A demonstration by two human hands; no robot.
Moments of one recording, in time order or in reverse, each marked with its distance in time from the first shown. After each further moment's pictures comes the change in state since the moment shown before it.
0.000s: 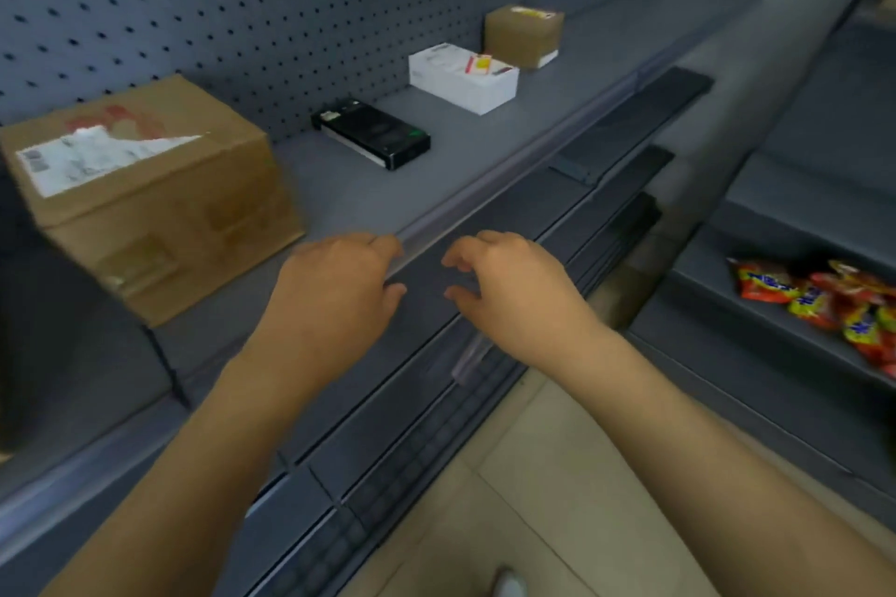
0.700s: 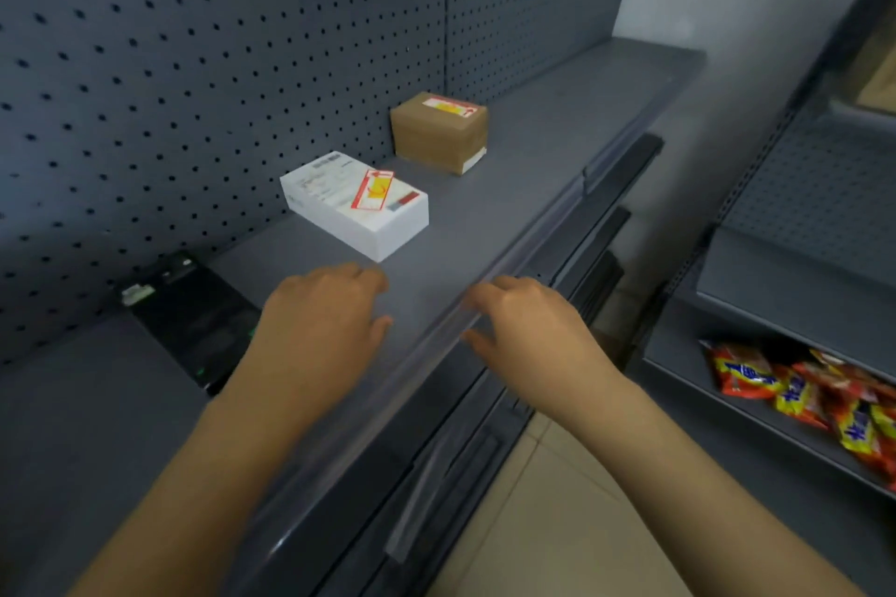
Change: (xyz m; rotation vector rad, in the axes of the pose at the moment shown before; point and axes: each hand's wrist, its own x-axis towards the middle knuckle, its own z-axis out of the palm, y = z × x) left_hand 0.288 0.033 0.069 0.043 -0.074 -0.004; right_hand 0.180 0.217 -0.041 -0.120 -0.061 0.161
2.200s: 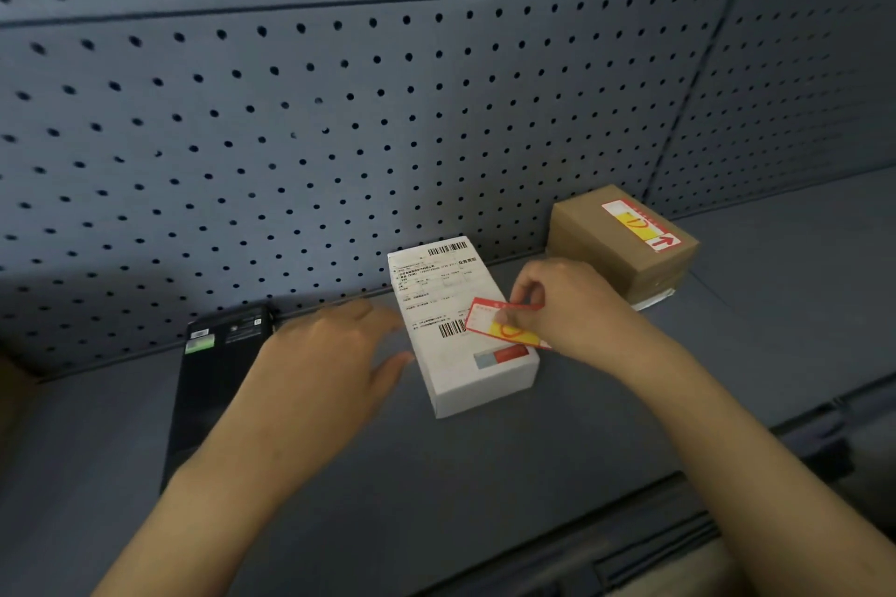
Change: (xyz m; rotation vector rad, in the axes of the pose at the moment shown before) left_hand 0.106 -0.039 0.008 0.037 0.094 -0.434; right_hand 0.283 0.041 -0.007 0.271 -0.238 -0.339
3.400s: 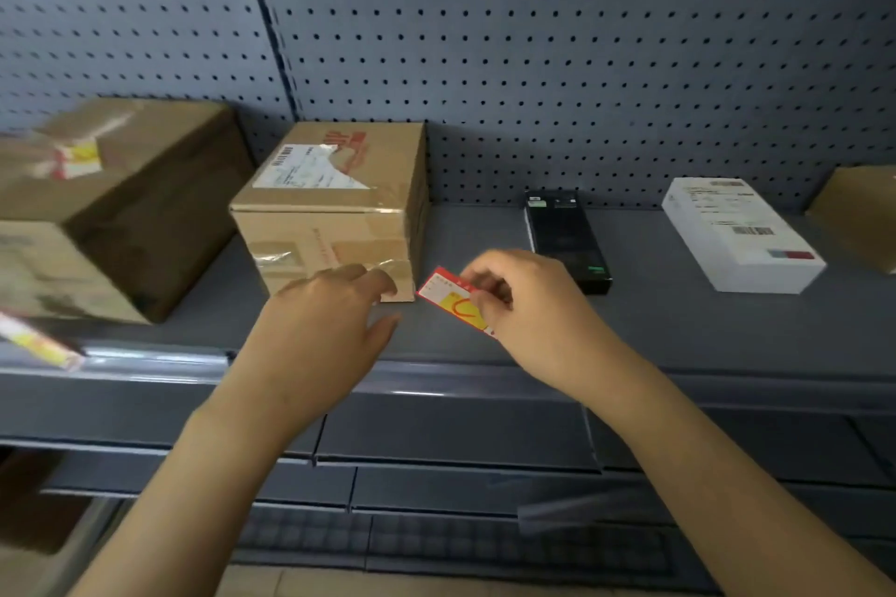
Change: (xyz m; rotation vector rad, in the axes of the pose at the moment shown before) left_hand -0.314 -0.134 -0.106 0.085 0.119 -0.410; right_hand -0.193 -0.290 0.146 0.298 -0.024 -0.570
